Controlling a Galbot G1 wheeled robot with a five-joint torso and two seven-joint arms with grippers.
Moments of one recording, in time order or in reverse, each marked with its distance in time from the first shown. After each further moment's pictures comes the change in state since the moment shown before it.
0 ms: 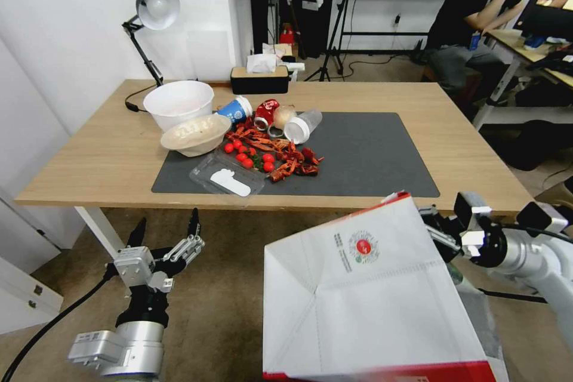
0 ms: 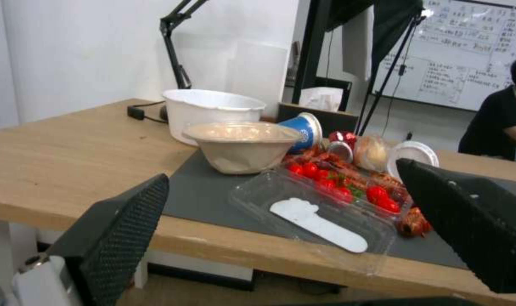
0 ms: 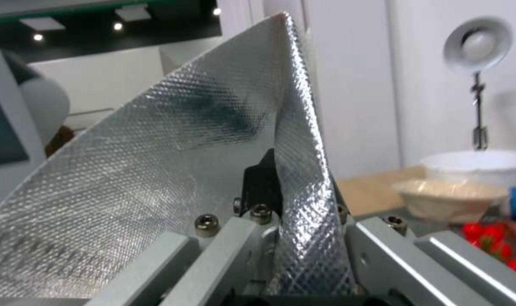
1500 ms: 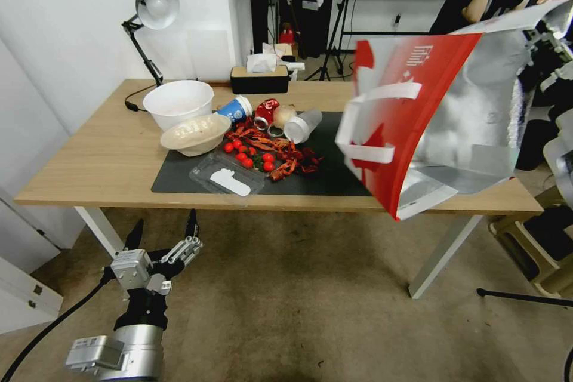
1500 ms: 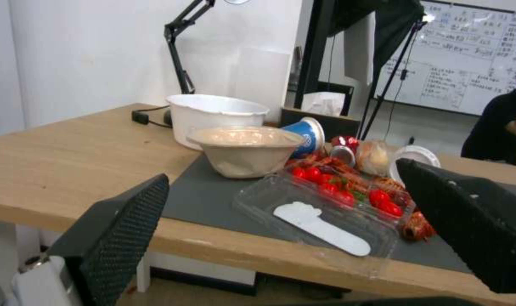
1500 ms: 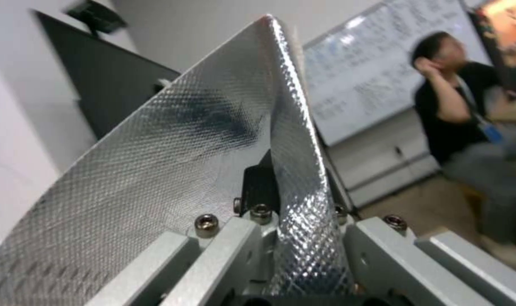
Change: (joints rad) left arm 0.020 0.008 -0.003 -0.006 -0.003 -0.031 -0.006; right arm 0.271 -0.140 0.068 0.069 0.309 0.182 1.577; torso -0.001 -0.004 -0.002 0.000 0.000
